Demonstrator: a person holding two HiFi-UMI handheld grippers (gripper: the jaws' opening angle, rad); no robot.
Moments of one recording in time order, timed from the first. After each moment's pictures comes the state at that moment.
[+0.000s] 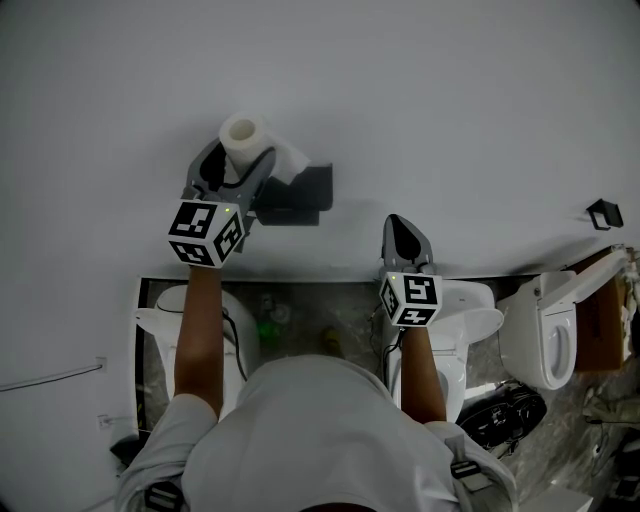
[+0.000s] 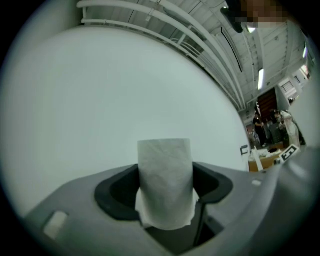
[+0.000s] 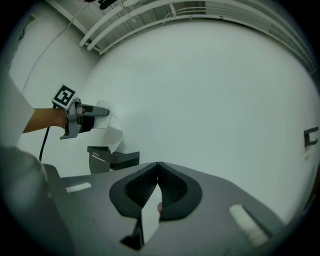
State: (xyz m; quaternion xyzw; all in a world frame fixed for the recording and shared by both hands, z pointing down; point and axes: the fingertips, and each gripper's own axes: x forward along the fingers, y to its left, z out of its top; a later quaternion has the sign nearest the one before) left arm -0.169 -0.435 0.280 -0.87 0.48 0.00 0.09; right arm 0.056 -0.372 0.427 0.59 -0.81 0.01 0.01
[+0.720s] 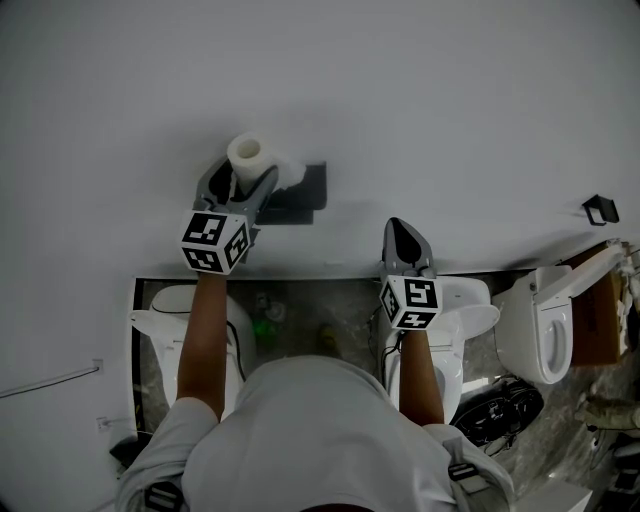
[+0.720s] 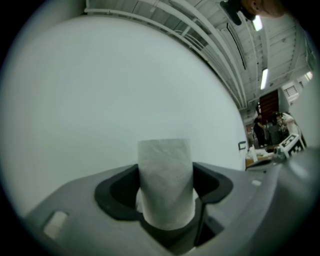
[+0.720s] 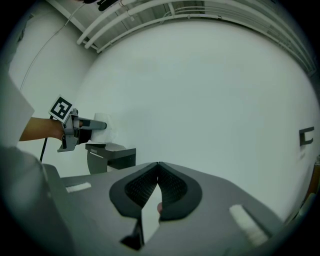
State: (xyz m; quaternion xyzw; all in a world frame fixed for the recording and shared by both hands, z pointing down) left arm -0.161 -0.444 0.338 -0.88 0.48 -0.02 0.05; right arm 0.069 -0.367 0.434 0.60 -0.80 0.02 0.02
